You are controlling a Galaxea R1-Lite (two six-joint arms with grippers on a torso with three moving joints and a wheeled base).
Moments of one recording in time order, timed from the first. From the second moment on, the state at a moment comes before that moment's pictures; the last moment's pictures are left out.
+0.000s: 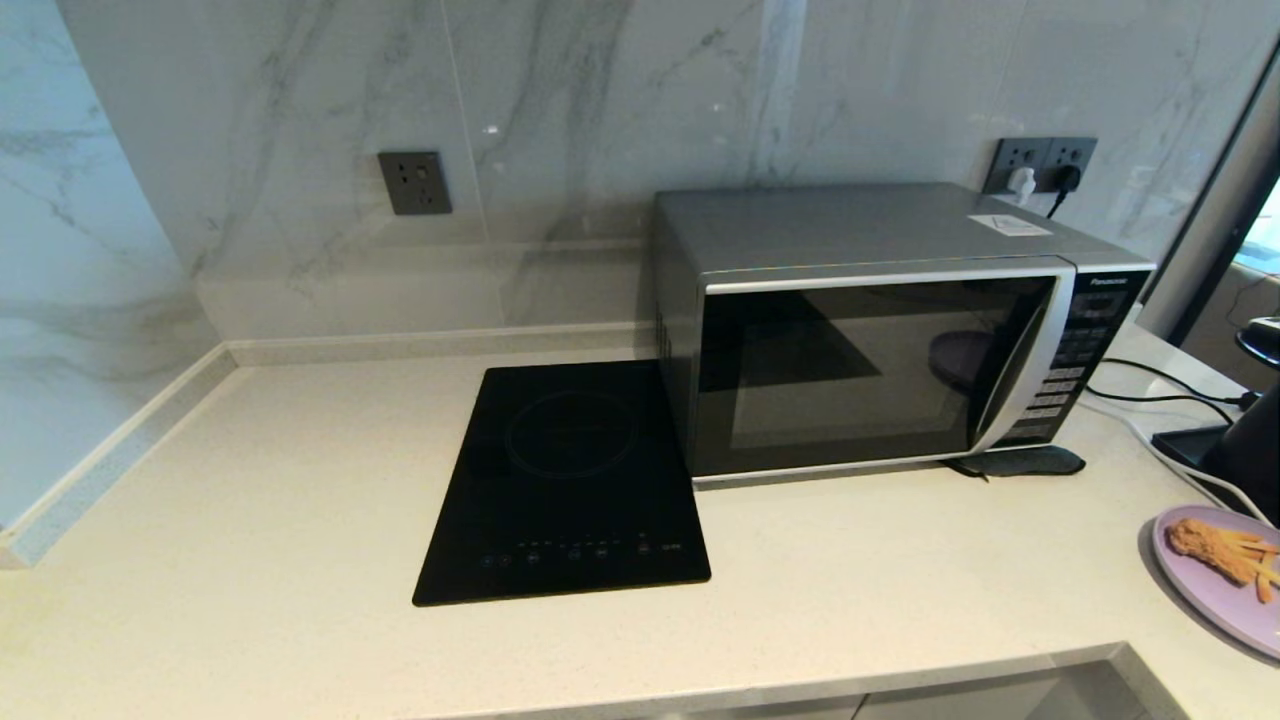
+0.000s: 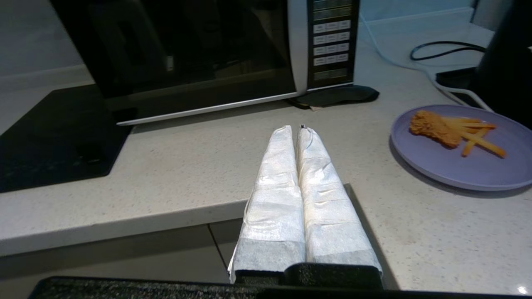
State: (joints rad) left arm 0.00 0.00 0.00 -0.01 0.02 -0.07; right arm 0.00 0.06 -0.13 -0.03 -0.07 0.15
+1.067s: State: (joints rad) left arm 0.00 0.00 0.00 -0.01 0.02 -0.07; right arm 0.00 0.96 -0.60 -0.26 -0.58 0.13
